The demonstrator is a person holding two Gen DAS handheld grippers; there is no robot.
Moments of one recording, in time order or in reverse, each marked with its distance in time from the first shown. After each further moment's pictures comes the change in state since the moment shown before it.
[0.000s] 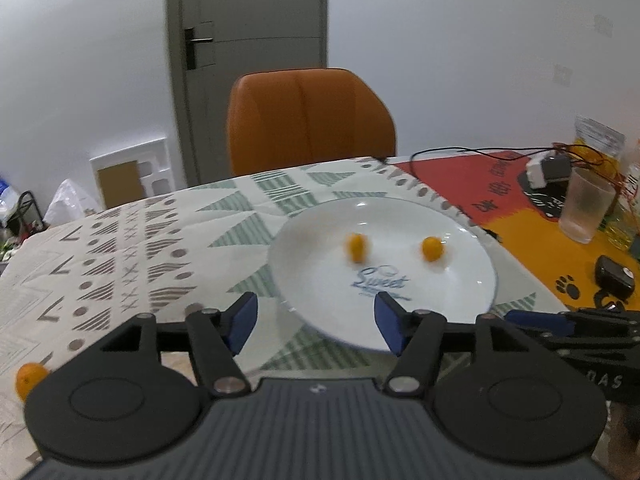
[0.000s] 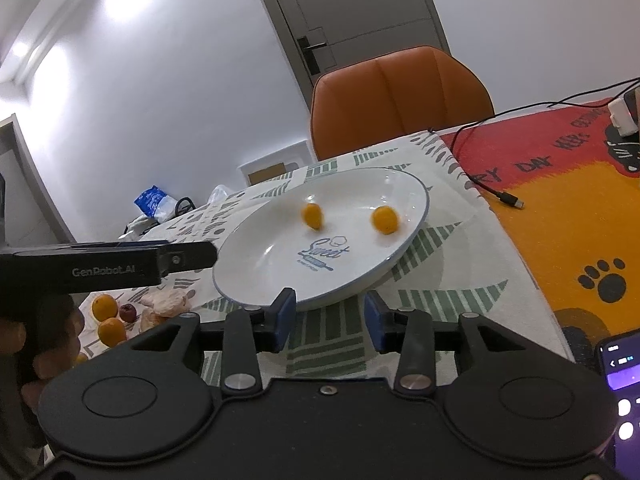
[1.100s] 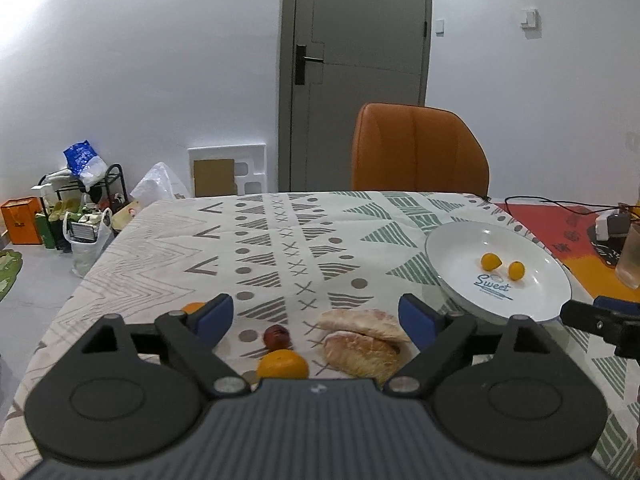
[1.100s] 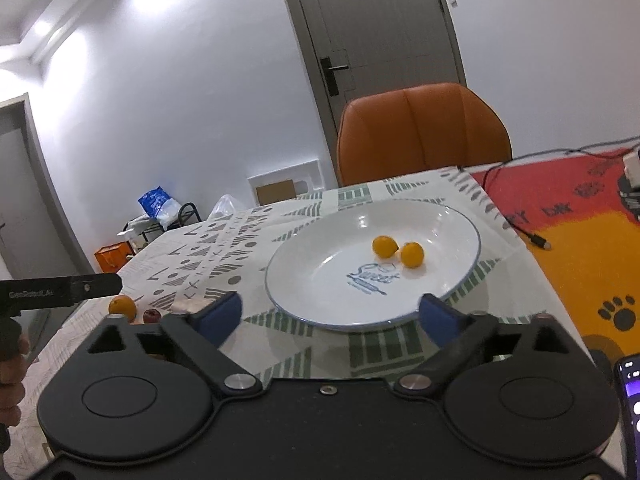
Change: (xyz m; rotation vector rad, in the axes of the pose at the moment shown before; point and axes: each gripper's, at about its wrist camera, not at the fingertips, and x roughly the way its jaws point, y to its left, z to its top) left arm -0.090 0.092 -0.040 -0.175 -0.090 0.204; right arm -0.011 0.060 0.003 -0.105 -0.072 -0.027
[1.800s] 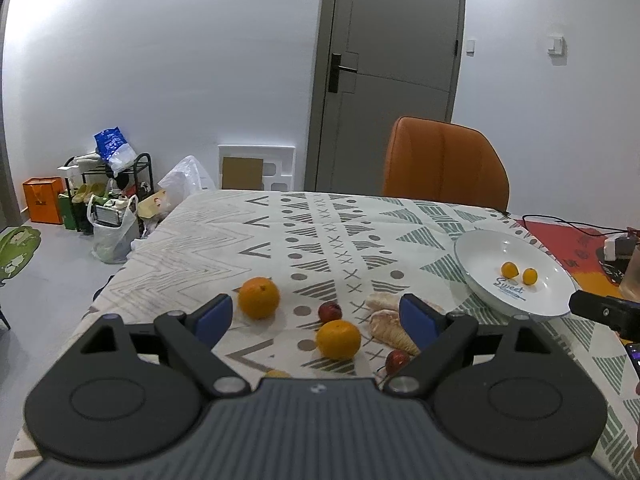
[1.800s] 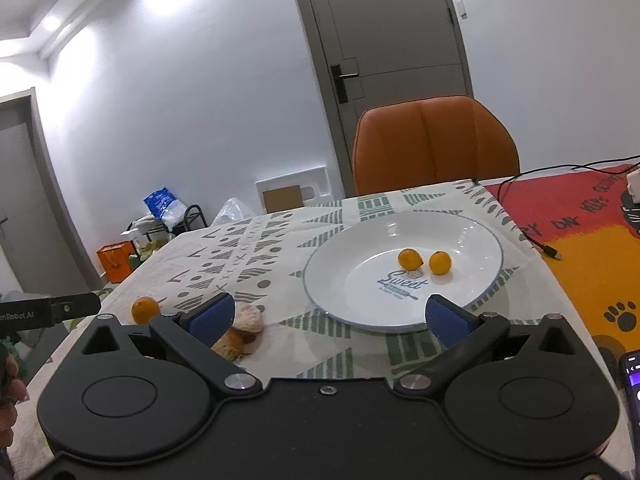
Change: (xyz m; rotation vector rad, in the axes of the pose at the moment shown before) left arm -0.044 0.039 -0.017 -0.084 -0.020 0.045; right arm -0.014 0.035 0.002 -0.019 -0.006 0.007
